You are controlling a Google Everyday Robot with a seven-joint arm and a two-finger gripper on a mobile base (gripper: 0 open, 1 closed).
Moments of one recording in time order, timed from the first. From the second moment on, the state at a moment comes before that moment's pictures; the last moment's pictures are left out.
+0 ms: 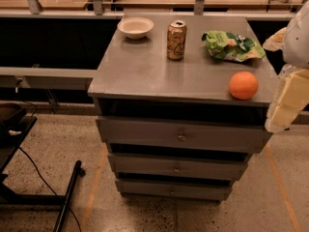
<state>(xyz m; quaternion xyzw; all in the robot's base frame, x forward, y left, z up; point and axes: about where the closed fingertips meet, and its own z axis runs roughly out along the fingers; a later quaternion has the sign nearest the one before) 0.438 -0.217 0.976 -0.60 0.78 -0.03 0.16</state>
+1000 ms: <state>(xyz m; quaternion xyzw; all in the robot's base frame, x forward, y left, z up) 0.488 -0.234 0.945 -0.55 0.82 0.01 0.17</state>
